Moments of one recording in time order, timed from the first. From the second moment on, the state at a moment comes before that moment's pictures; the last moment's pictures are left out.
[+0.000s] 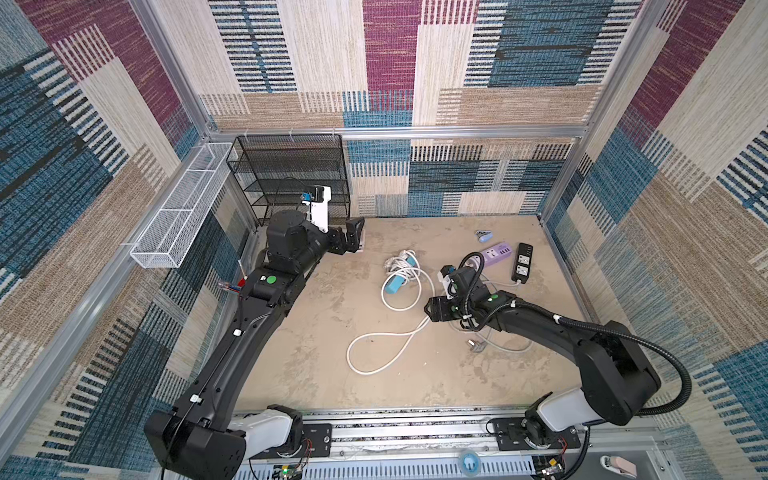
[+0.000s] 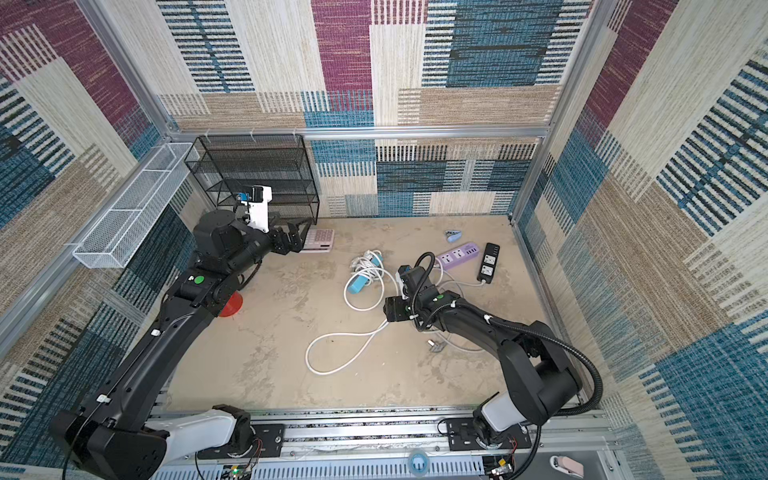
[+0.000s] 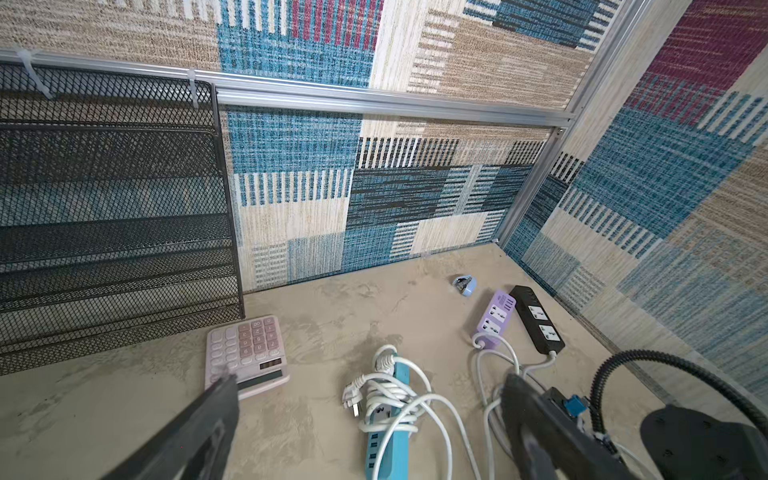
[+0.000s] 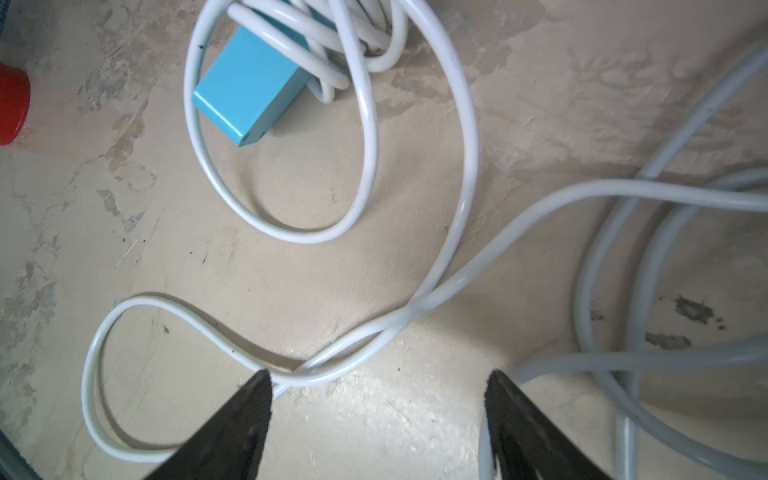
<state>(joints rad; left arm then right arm) -0.31 1.23 1.31 -0.24 0.16 -0.15 0.55 1.52 0.87 -0.28 -0.11 0.40</state>
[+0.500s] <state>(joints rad) -0.31 1.23 1.31 -0.25 0.16 -0.13 0.51 1.78 1.00 -0.18 -0.07 0.40</state>
